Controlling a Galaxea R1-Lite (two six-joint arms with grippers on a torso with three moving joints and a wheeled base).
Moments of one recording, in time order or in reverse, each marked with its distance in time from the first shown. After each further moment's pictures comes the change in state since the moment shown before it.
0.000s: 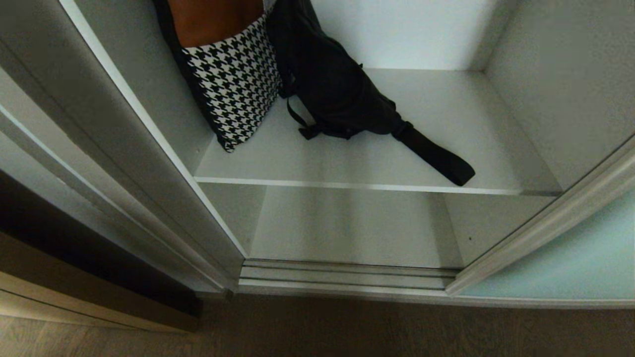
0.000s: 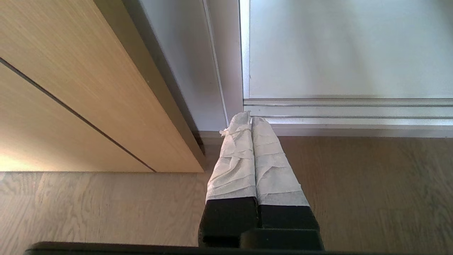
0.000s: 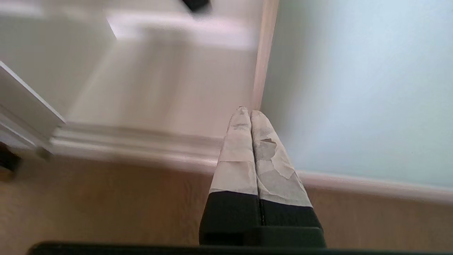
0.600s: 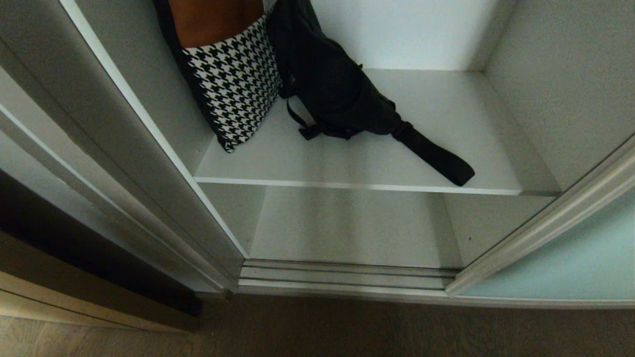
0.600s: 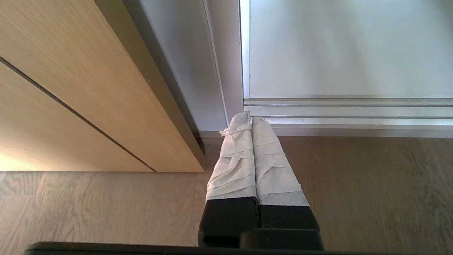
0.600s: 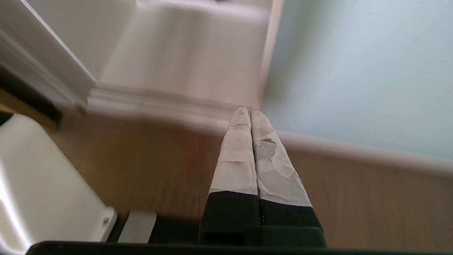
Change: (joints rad) left arm 0.000 0.000 0.000 0.000 0.000 0.000; right arm 0.000 0.124 -0.793 0.846 0.047 -0.020
